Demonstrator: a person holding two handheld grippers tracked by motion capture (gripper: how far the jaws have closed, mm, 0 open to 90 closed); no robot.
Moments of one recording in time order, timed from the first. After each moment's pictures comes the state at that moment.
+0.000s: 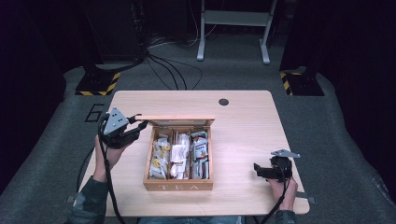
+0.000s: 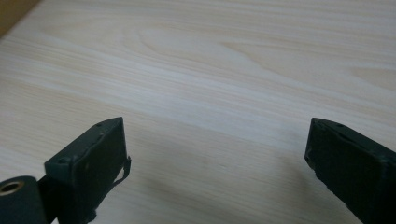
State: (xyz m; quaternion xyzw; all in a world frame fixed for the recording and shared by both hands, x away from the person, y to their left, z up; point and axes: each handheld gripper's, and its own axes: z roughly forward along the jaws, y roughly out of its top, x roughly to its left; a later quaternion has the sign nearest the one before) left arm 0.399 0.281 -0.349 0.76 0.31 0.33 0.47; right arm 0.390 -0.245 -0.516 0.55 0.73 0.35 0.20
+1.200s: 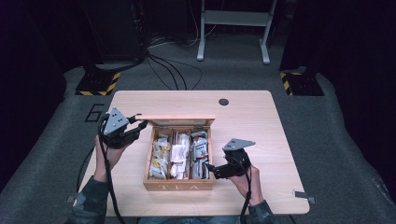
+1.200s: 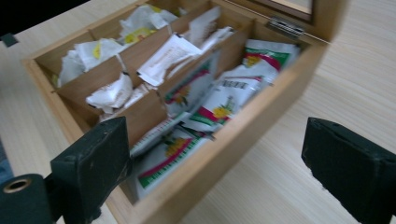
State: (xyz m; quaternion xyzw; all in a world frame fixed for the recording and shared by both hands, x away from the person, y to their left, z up) left arm 0.399 0.281 -0.350 0.76 0.31 0.33 0.47; right arm 0.378 -0.092 -0.429 0.34 0.83 0.43 0.13
